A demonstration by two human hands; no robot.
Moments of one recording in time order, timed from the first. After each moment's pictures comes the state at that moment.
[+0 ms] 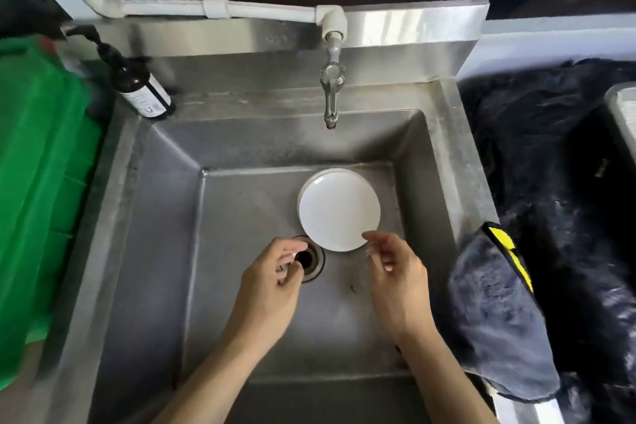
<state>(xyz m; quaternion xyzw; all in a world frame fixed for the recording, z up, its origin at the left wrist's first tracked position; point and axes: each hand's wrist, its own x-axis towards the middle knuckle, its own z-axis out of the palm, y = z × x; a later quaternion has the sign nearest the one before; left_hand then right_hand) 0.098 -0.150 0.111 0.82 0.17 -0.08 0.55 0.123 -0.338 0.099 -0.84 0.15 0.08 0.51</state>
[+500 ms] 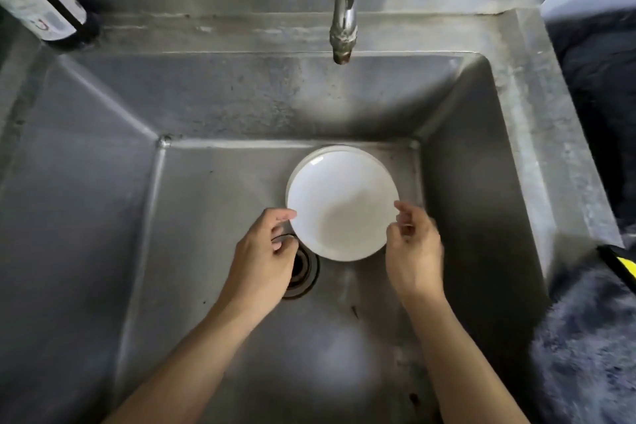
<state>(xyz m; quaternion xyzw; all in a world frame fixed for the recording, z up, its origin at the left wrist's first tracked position) 0.171 -0.148 -0.046 0.82 0.24 -0.10 0.51 0.211 -0.348 -0.055 -0.82 0.24 0.09 0.50</state>
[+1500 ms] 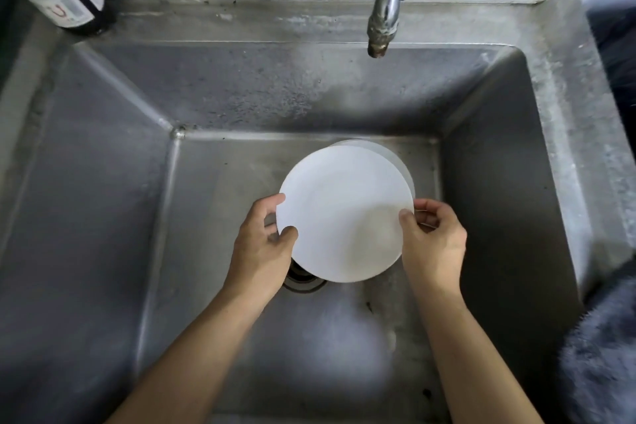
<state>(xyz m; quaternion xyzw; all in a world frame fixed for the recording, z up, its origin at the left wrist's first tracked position) 0.176 -0.130 -0.039 0.73 0.33 -0.09 0.59 0.219 -0.333 -0.051 -0.79 0.31 0.03 0.52</state>
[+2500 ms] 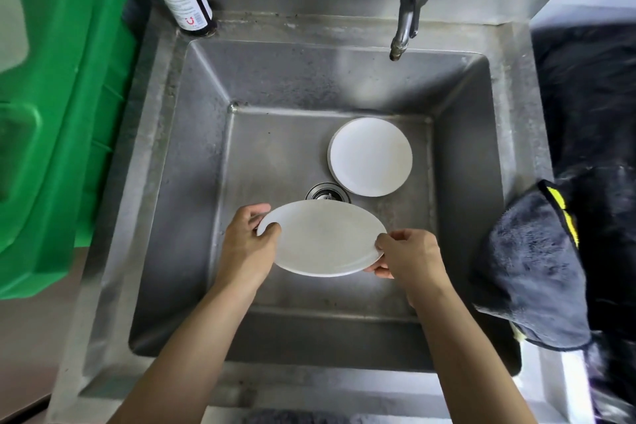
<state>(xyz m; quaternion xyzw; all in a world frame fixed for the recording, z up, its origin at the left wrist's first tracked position) 0.051 -0.082 0.072 0.72 0.42 -0.08 0.55 0.093 -0.300 0.081 -0.76 0.32 0.29 0.48</state>
